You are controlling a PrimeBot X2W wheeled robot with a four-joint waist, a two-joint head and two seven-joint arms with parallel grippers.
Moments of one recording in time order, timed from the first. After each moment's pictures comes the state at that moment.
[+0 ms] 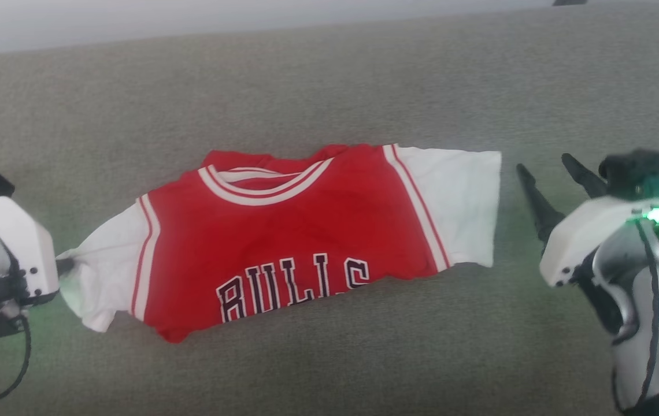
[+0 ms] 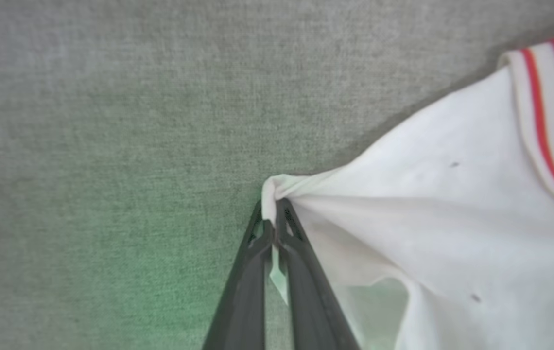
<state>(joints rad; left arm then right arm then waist) -0.72 0.70 -0.61 0.77 -1.11 -0.06 0.67 -0.39 -0.21 0.06 0.17 0.27 0.13 0.24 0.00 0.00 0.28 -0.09</state>
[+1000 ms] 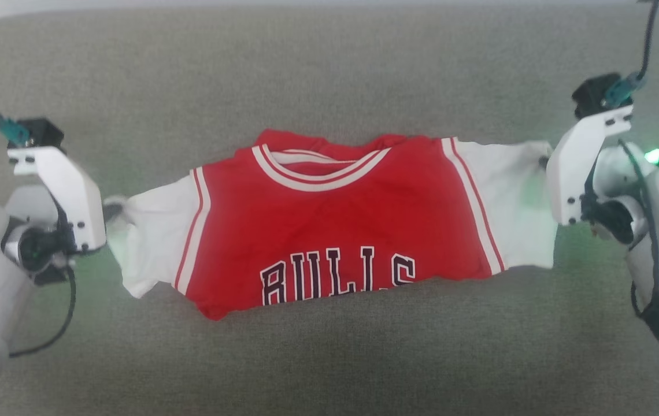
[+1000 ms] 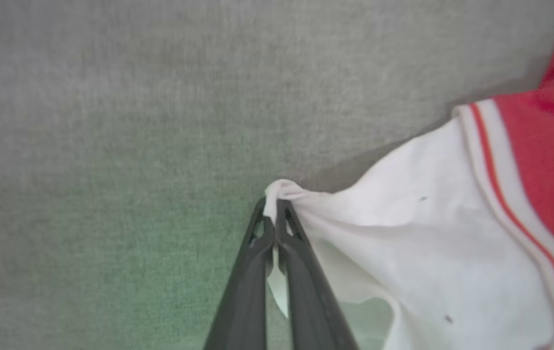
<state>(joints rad) -0.87 0.58 -0.65 0.84 -1.07 -0.11 0.58 -0.78 -0.32 0.26 0.62 0.41 0.13 0.66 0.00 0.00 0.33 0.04</state>
